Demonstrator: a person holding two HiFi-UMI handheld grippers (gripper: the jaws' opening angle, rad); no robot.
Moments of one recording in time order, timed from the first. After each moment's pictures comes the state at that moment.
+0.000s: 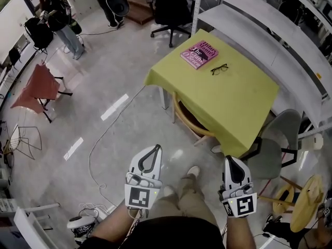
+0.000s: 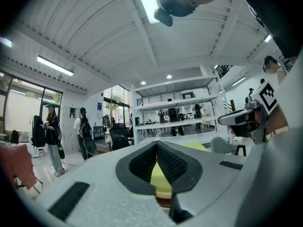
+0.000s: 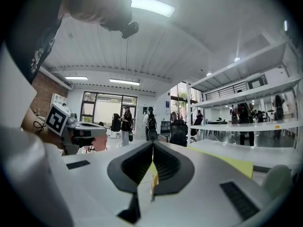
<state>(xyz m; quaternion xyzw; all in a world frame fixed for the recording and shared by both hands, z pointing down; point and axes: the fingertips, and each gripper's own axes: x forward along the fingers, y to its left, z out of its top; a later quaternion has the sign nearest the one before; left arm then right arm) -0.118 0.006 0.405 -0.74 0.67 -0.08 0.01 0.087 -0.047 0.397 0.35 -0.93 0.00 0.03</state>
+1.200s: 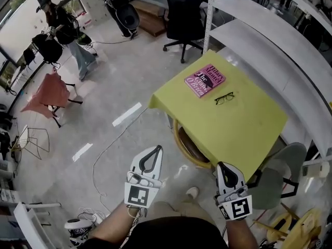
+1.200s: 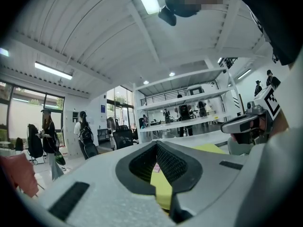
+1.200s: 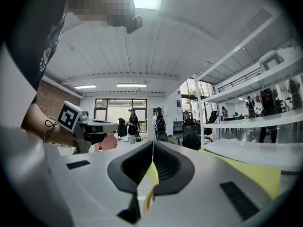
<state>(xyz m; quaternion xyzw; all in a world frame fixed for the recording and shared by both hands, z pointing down) -0.125 -0.157 0.379 -0.71 0.69 -0.09 0.03 0.060 -0.203 0.401 0.26 -0.96 0.02 0.02</state>
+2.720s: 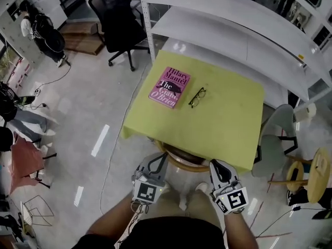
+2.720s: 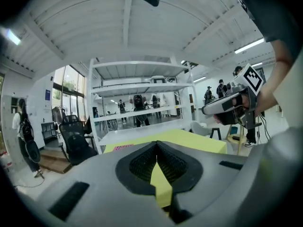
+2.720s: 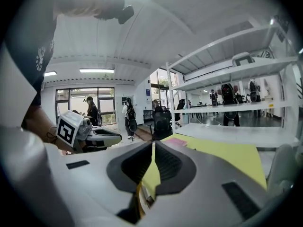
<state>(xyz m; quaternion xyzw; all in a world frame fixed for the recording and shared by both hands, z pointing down) -0.155 -0.298 0.480 -0.88 0.44 -0.15 0.01 -0.002 -0.274 0.456 0.46 -0.88 0.10 0.07</state>
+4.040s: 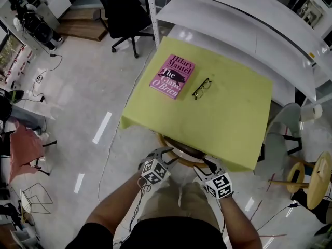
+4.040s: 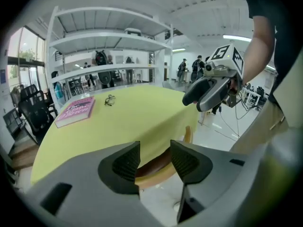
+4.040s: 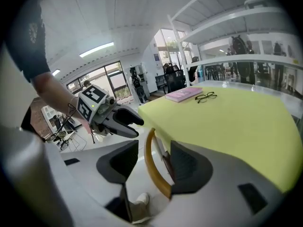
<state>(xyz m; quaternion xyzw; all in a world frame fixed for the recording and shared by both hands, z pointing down) -0.111 -0.278 0.701 -0.90 0.24 -0.36 -0.09 -0.017 -0.252 0.668 0.33 -0.89 0.24 0.23</state>
